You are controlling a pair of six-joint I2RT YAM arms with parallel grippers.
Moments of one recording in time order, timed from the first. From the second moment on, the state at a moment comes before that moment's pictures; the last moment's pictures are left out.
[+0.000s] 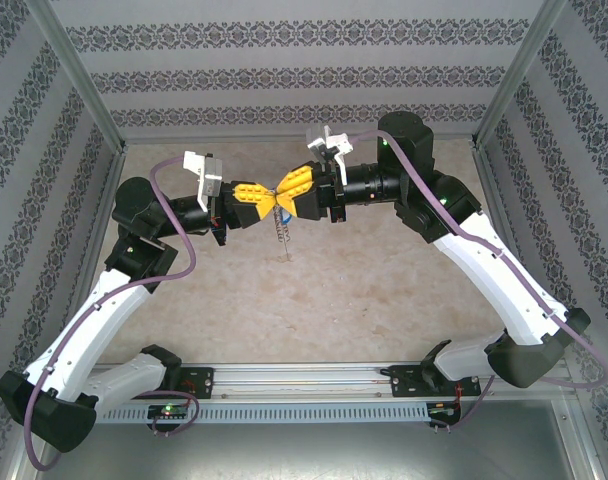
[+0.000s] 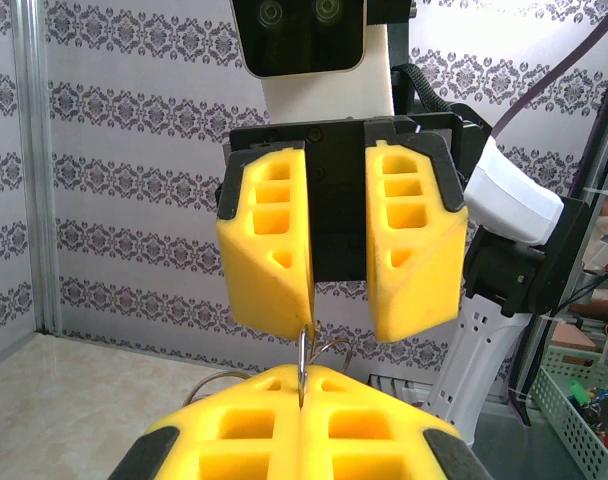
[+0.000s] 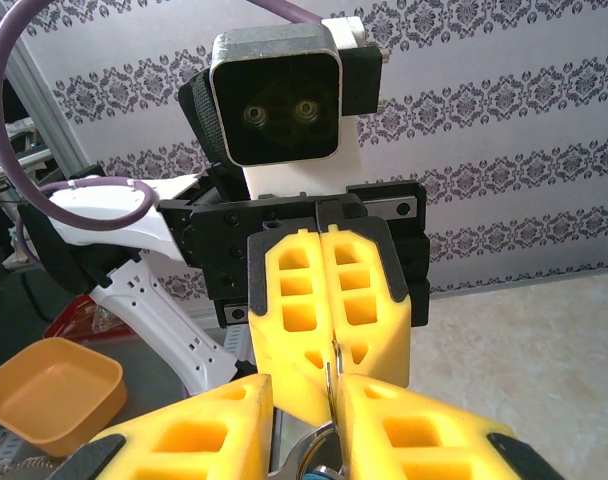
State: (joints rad) left arm -0.41 1.02 1.06 0.25 0.97 -0.35; right arm 0.68 1.37 1.68 -0.50 -0.94 0.05
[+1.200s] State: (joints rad) left arm -0.41 1.03 1.06 0.24 0.95 -0.35; right arm 0.69 1.35 1.64 -0.53 -0.82 0.02
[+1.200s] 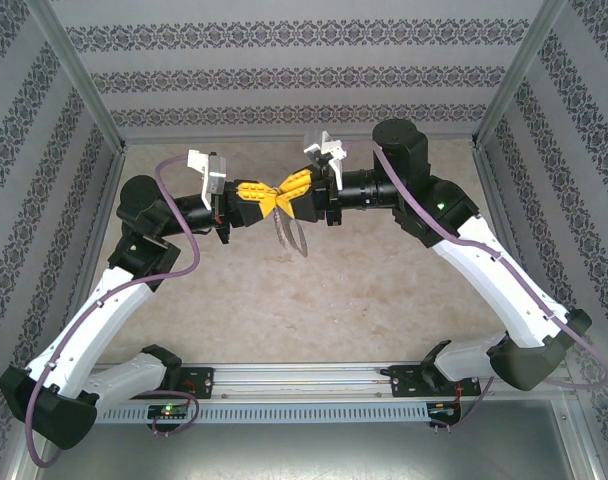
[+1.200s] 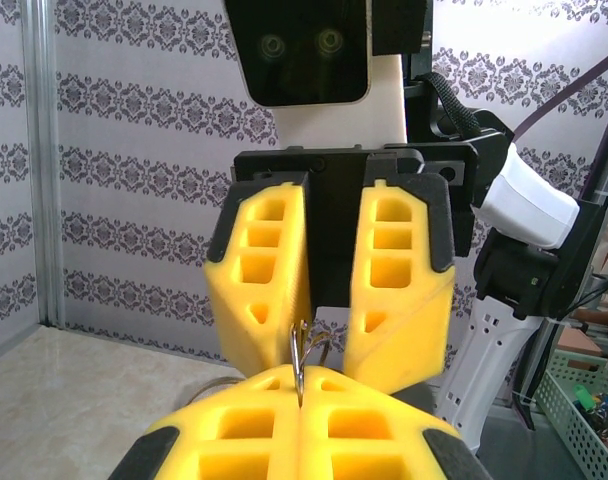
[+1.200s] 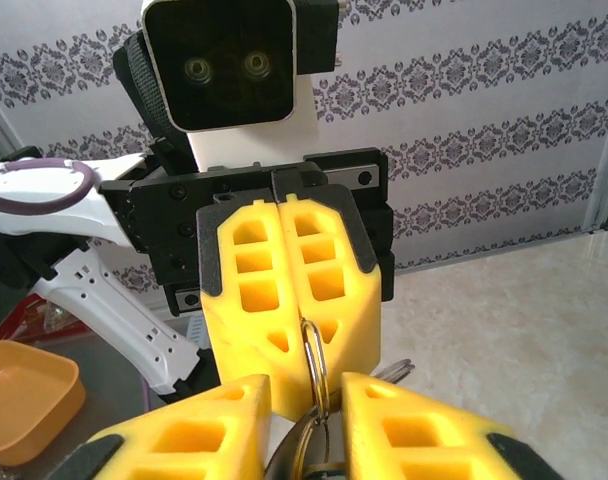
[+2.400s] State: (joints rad) left arm -0.53 1.11 1.40 -0.56 0.61 0.22; right arm 0.79 1.46 1.87 -1.09 -0.40 -0.49
